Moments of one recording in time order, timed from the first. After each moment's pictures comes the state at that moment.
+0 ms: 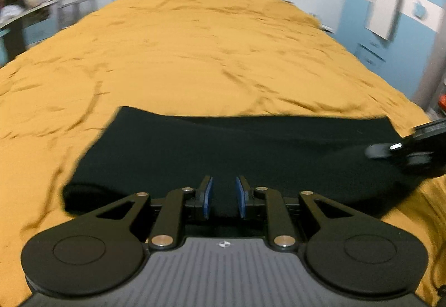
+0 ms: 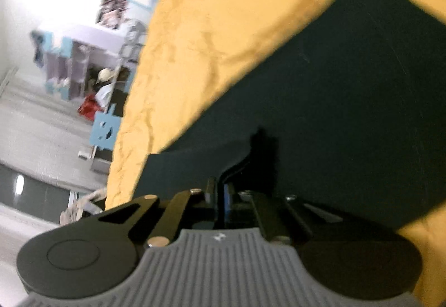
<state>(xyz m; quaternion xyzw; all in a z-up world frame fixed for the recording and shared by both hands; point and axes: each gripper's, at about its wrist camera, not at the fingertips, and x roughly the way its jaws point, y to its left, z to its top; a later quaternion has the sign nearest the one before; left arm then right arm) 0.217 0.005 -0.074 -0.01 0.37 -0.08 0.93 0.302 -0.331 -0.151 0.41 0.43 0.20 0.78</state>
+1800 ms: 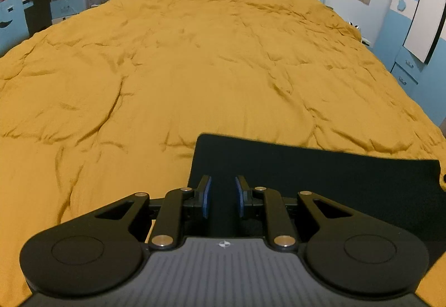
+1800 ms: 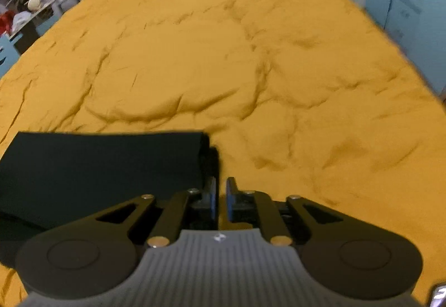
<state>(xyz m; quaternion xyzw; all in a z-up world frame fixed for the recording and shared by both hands) 0.296 0.034 -0.078 -0.05 0.39 -0.03 0.92 0.338 -0.445 -0.115 0.09 0.44 0.05 0.89</state>
